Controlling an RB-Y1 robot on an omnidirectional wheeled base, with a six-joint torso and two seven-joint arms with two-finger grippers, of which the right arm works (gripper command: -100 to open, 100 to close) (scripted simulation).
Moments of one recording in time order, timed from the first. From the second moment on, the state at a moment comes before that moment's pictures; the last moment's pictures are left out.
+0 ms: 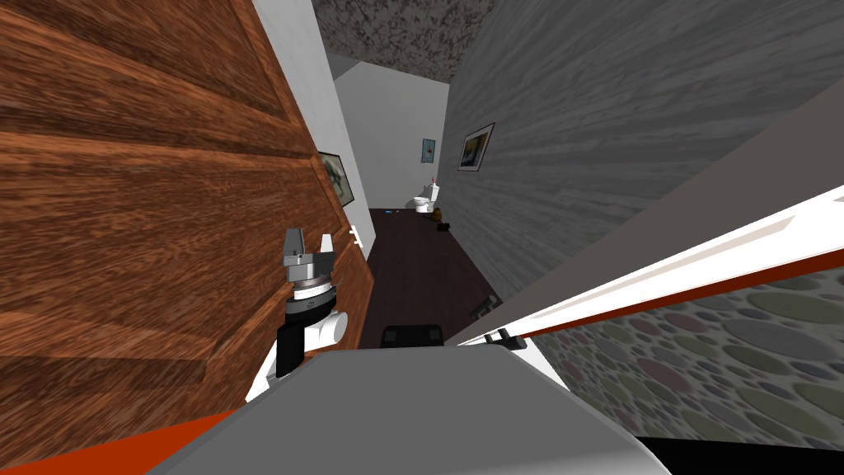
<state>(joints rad) 0.16 -0.13 -1.12 -0.83 -2.77 -1.48 -1.18</state>
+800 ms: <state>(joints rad) 0.14 -0.12 -1.18 -0.83 -2.97 -1.51 -1.31</state>
